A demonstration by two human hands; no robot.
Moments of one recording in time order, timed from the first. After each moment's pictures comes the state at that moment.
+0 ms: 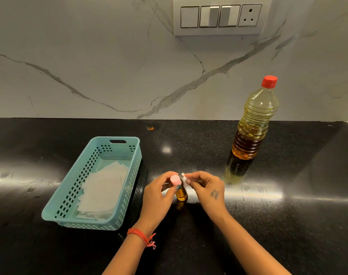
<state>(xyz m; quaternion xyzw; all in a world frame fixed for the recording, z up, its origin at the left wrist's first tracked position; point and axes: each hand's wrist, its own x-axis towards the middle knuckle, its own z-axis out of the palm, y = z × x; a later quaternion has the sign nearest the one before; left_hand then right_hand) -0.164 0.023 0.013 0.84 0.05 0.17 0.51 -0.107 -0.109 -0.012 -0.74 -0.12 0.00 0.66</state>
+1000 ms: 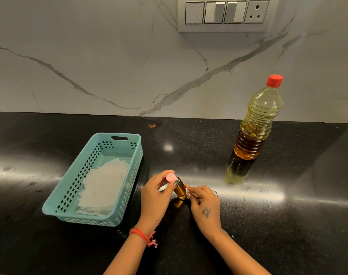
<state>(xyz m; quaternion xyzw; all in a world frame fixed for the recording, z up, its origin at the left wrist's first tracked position) -0.164 0.023 0.002 0.79 0.14 0.19 0.56 -0.130 -0.107 -0.051 -0.86 -0.12 -0.08 0.48</state>
